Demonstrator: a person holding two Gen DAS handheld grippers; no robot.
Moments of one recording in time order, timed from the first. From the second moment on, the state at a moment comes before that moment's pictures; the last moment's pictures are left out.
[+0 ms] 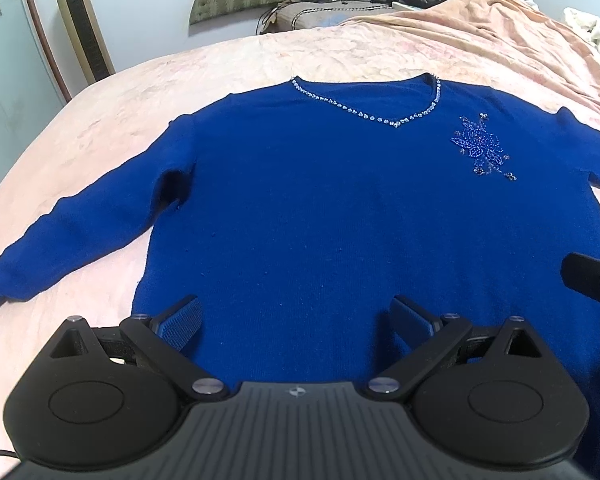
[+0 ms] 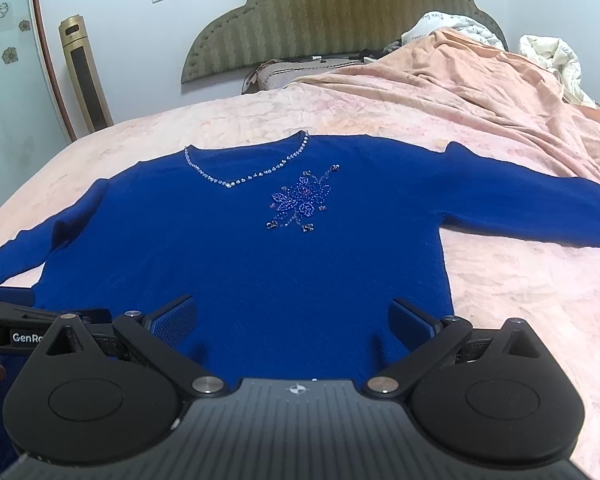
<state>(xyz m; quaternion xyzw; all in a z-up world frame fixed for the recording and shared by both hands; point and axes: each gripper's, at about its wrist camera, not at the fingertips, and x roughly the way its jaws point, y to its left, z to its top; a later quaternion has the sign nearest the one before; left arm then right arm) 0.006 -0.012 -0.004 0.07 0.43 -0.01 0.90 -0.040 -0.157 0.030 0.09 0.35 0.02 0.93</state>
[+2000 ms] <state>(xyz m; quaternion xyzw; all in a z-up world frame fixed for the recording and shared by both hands) 0.020 -0.070 -0.002 0.13 0.42 -0.02 0.90 -0.055 -0.206 0.022 0.15 0.30 0.03 0.94</state>
